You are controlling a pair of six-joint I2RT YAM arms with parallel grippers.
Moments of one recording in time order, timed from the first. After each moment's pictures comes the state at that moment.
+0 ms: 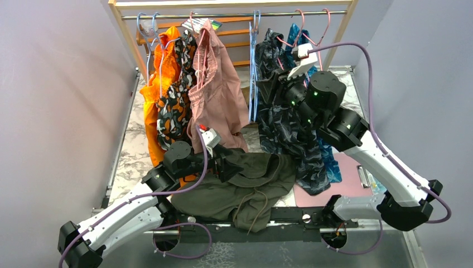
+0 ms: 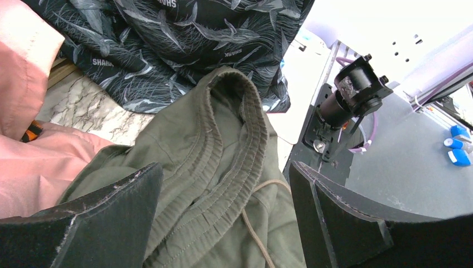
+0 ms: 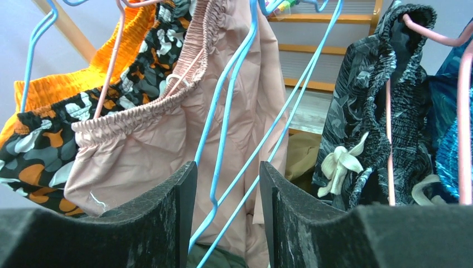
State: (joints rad) left arm -0.78 0.68 0.50 0.04 0.39 -0.31; right arm 0.85 1.25 1.56 -0.35 0.29 0.21
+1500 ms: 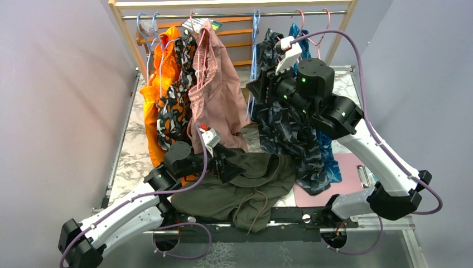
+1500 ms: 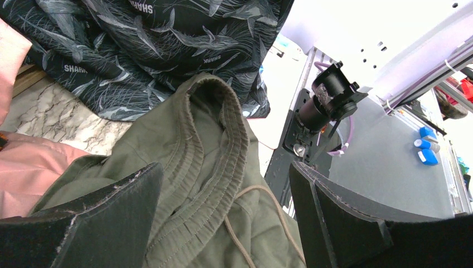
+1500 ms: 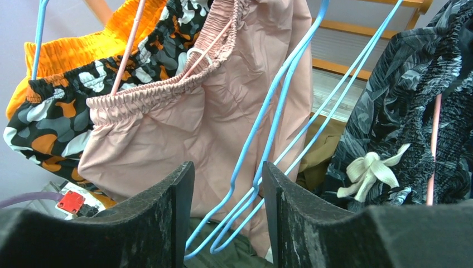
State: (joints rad) left arm -0.78 0.70 0.47 0.13 0.45 -0.37; right arm 0.85 1.37 1.76 -0.54 0.17 0.19
